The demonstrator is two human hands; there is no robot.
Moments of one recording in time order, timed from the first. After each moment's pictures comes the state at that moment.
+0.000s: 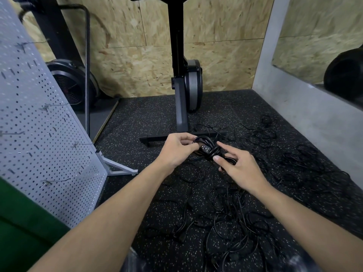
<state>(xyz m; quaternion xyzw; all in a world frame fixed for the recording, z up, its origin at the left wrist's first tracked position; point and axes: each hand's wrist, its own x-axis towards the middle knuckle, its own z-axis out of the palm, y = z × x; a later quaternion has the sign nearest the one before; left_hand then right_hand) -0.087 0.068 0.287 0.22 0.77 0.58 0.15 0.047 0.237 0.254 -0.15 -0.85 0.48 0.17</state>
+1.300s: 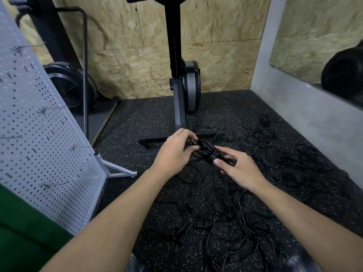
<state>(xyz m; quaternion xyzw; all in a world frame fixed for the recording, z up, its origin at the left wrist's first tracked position) -0.089 0.060 0.284 0.42 0.82 0.38 -0.08 0.043 0.250 0.248 -0.16 -0.85 0.49 0.12</state>
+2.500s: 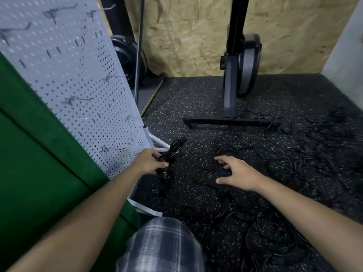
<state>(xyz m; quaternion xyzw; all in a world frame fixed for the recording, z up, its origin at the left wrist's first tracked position) -0.173 -0.159 0.184 0.01 0.91 0.37 0.20 -0.059 0.151 0.170 0.00 -0.92 0.36 -0.14</state>
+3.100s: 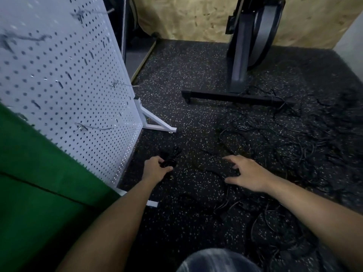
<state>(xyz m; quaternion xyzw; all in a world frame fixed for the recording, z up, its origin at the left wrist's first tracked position) -0.223 -0.164 -0.039 -0.05 0.92 0.35 0.18 -0.100 0.140 0.093 -0.05 -0.93 0.28 -0.24</state>
